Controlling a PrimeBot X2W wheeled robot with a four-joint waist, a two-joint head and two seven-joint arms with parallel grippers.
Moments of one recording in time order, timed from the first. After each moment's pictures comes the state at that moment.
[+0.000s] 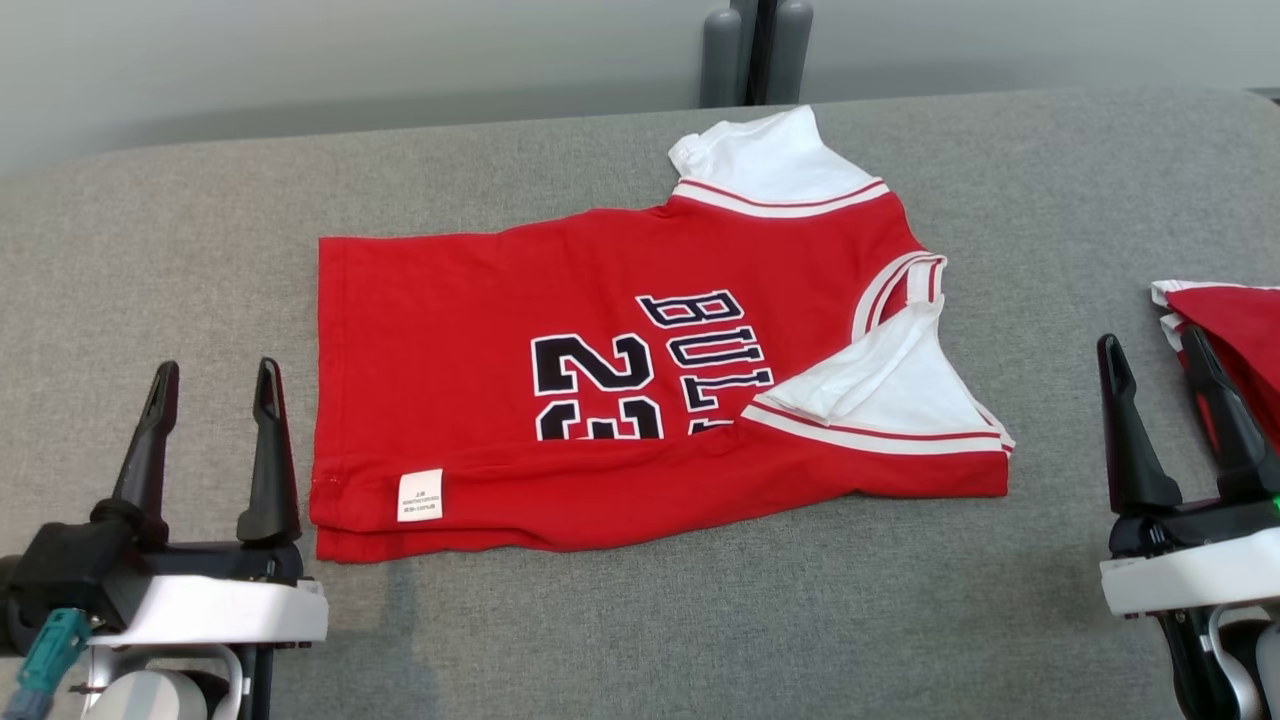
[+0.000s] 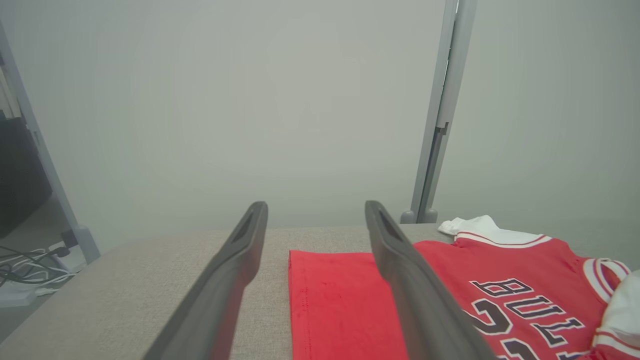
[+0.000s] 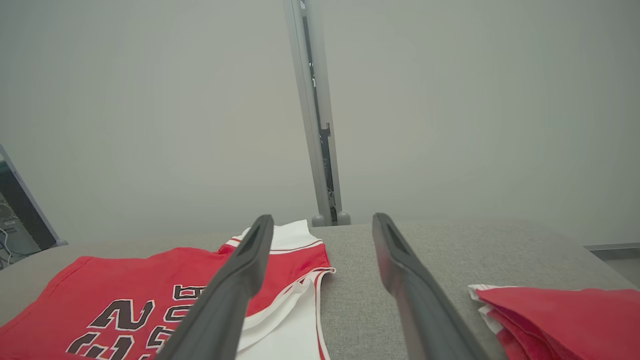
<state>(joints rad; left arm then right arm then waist) -0.09 0.44 -0.28 -0.13 -0.53 0.34 -0.26 -0.13 -0.22 0.03 0.01 0.39 0.13 -0.20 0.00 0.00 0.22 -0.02</state>
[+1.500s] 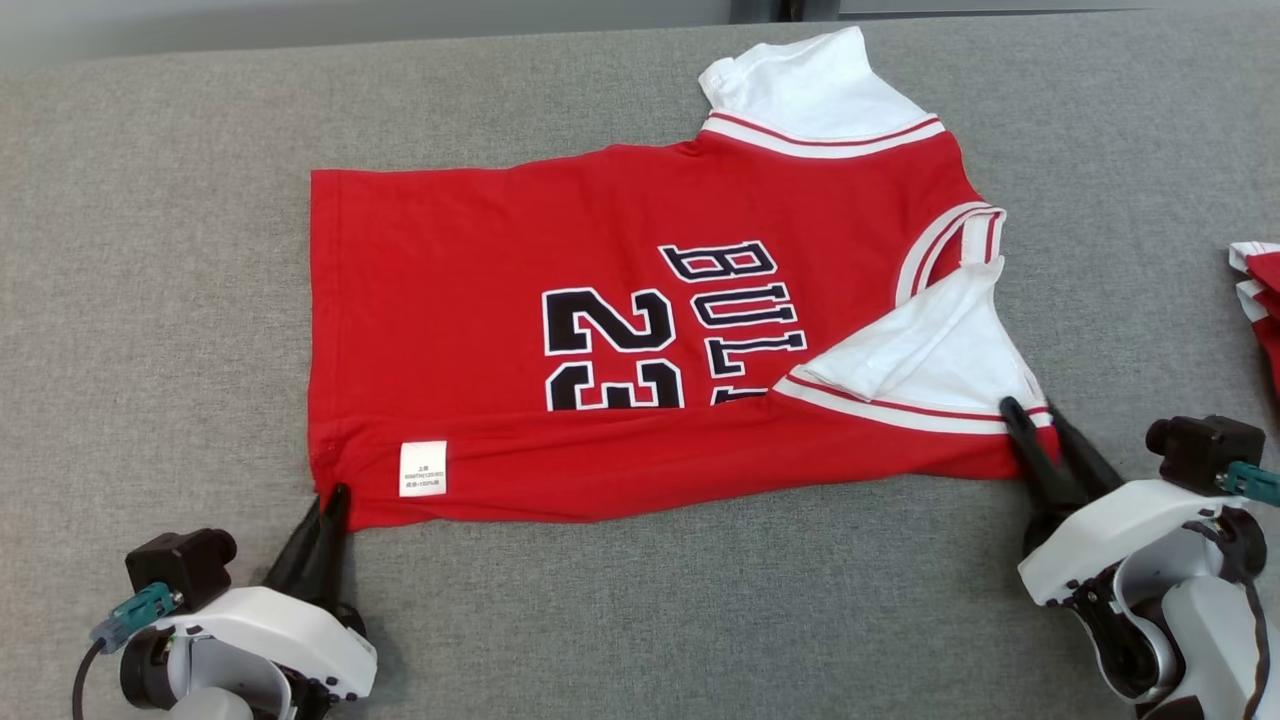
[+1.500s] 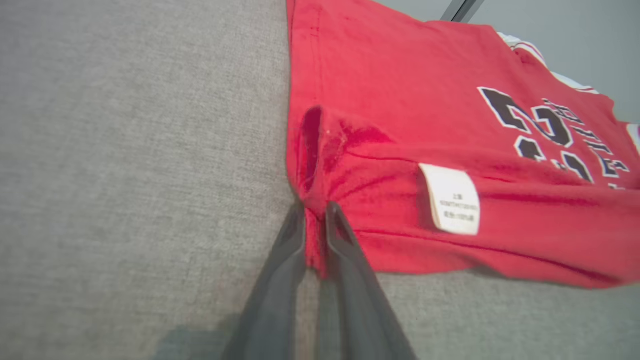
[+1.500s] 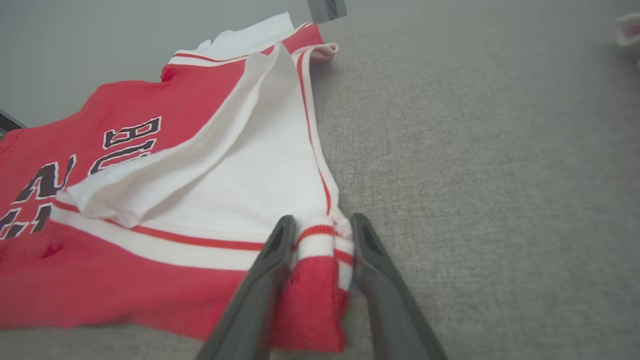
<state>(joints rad) -0.16 0.33 -0.36 0.35 -0.78 0.07 -0.14 -0.32 -0.24 0.22 0.46 0.57 0.13 -0.08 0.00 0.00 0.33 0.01</state>
